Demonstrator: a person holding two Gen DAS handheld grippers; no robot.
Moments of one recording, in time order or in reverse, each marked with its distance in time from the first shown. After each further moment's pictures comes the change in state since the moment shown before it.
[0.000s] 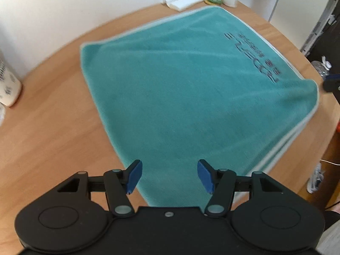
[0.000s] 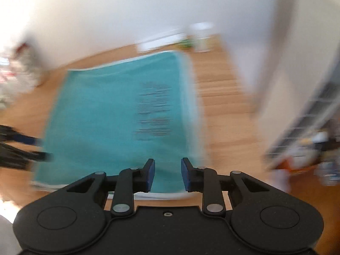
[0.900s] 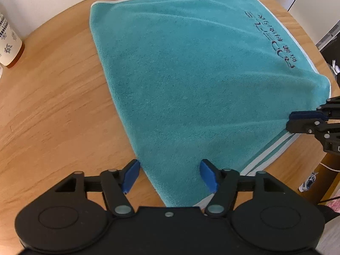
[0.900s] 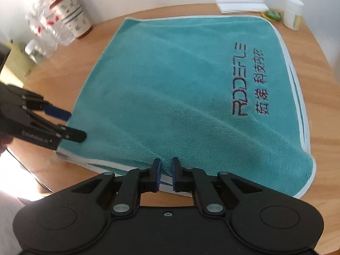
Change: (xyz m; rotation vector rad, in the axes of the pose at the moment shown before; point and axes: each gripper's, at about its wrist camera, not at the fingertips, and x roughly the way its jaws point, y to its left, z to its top) left arm 0.017 0.019 -0.009 -0.117 0.125 -0.021; right arm 0.056 0.055 -0.014 -0.177 0.142 0.058
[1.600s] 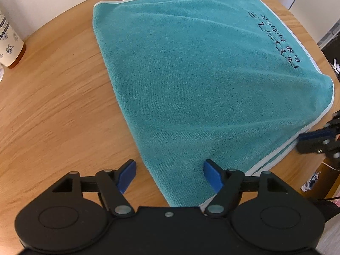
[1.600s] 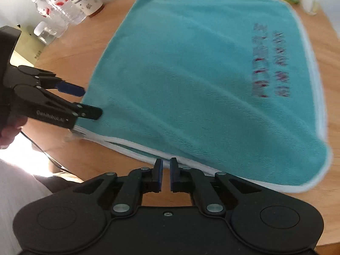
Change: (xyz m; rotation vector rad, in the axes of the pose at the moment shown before) left arm 0.004 -0.006 -0.002 -0.005 -0.003 0.006; right arm -0.014 -0.007 -0.004 0.062 0.053 0.092
